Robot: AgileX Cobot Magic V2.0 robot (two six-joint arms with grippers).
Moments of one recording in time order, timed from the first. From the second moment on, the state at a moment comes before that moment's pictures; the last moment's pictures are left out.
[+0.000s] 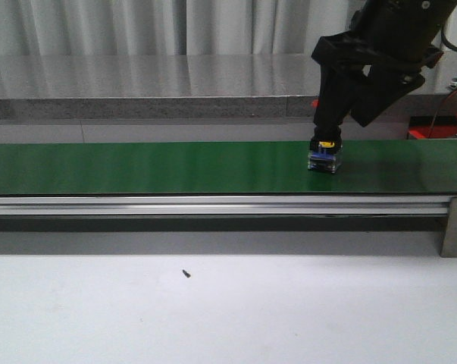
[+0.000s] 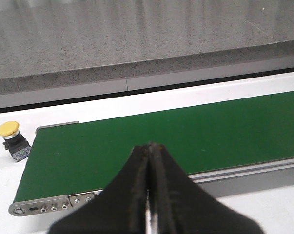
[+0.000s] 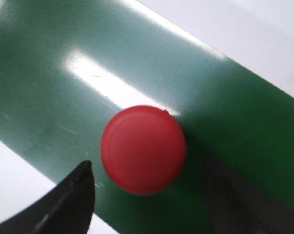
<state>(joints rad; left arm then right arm) 0.02 0.43 -0.48 -0.29 0.42 0.33 0.25 1.73 -1.35 0.30 0.78 -0.40</state>
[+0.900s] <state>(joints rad) 0.02 0.43 -0.48 -0.29 0.42 0.33 0.14 1.79 -1.50 0.29 0.91 -0.38</state>
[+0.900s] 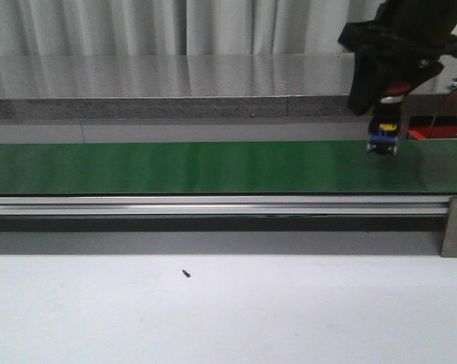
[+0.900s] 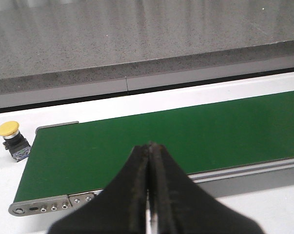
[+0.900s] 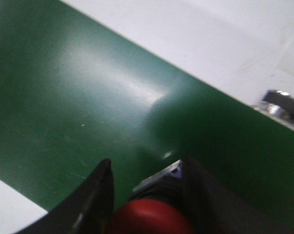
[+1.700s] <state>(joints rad) 0.02 0.43 -0.48 -0.29 0.42 0.33 -0.41 2.14 -2.07 0.41 1.01 -0.38</state>
